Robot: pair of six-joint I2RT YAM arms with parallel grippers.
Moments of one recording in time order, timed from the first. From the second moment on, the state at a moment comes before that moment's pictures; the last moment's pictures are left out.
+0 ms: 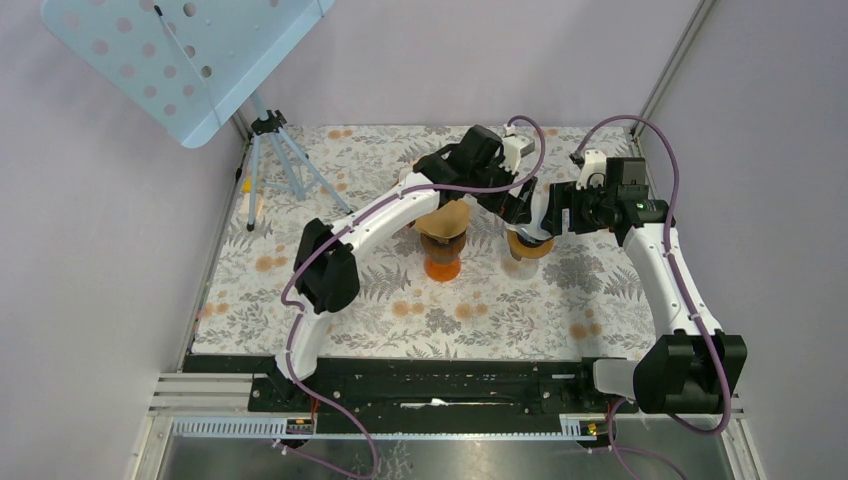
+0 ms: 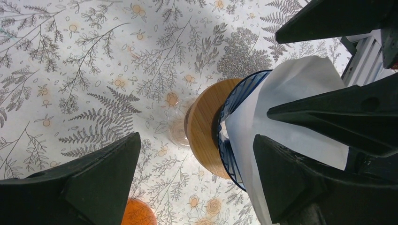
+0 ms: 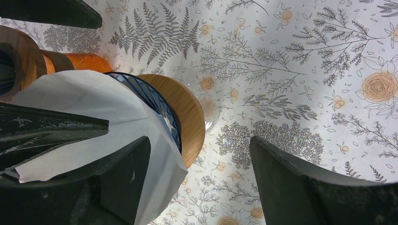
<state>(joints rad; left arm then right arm) -0.81 2.15 2.09 -0.60 0.35 -0.18 -0.01 1.27 1.12 -0.70 -0.36 -0.08</state>
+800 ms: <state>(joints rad) -0.80 2.11 2.13 -0.60 0.41 -0.19 -0.01 1.26 1.20 -0.75 -0.37 -0.08</state>
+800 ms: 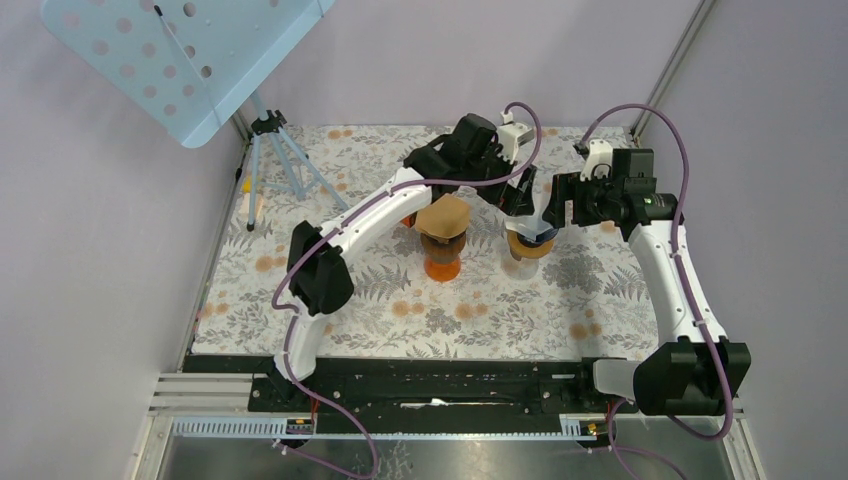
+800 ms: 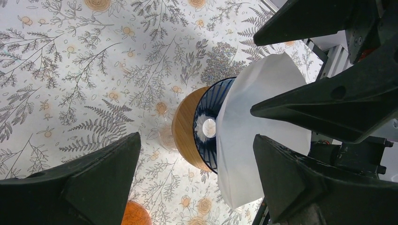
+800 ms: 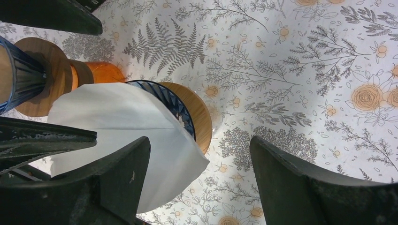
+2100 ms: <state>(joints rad) -0.81 2.12 2.02 -0.61 0.40 -0.19 -0.01 1.31 1.20 -0.80 -0.35 -0.13</state>
